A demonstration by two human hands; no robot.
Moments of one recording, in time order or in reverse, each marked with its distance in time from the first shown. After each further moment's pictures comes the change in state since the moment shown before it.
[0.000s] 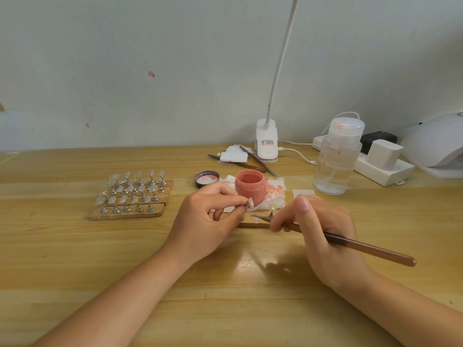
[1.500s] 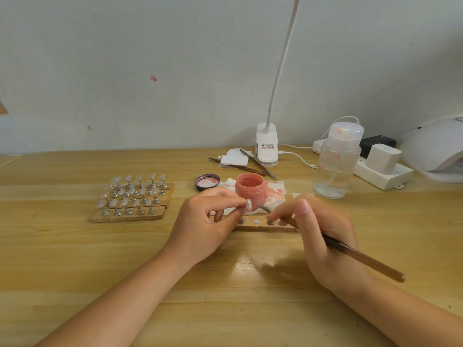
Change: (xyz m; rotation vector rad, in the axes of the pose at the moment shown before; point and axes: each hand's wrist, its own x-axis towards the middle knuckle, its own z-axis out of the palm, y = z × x) left_hand 0.001 -0.001 0.000 -0.001 0.018 0.004; right_hand 0.000 0.001 0.001 -0.024 0.029 -0.026
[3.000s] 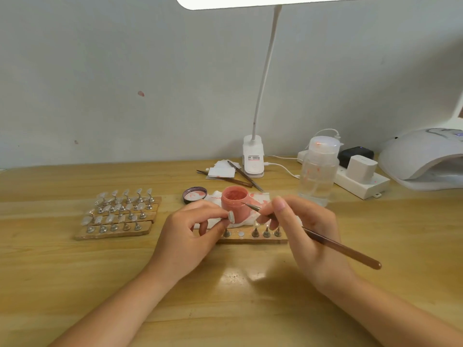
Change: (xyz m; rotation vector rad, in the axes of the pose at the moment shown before) left_hand 0.001 0.001 0.000 0.027 0.041 0.023; right_hand 0.017 -0.010 -0.008 0.162 -0.003 0.134
